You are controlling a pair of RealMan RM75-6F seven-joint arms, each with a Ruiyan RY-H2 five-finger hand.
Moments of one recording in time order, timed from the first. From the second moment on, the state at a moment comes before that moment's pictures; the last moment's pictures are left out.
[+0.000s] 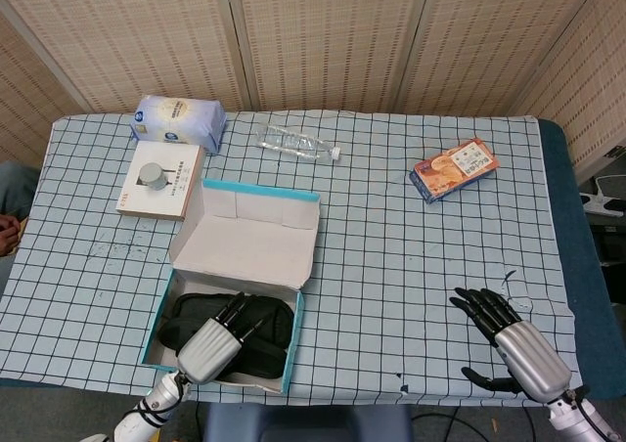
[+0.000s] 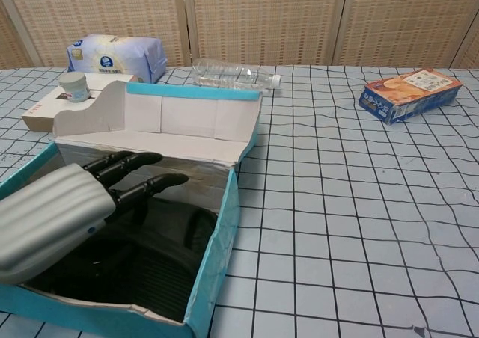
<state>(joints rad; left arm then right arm) -0.42 -1.71 0.14 -1.28 1.84 1.44 0.38 0.15 -0.91 -0.17 -1.87 -1.86 1.42 0.22</state>
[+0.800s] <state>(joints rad) -0.47 -1.41 0.10 -1.73 1.66 1.21 0.35 0.16 -0.93 -0.16 -1.85 -1.86 1.41 0.23</state>
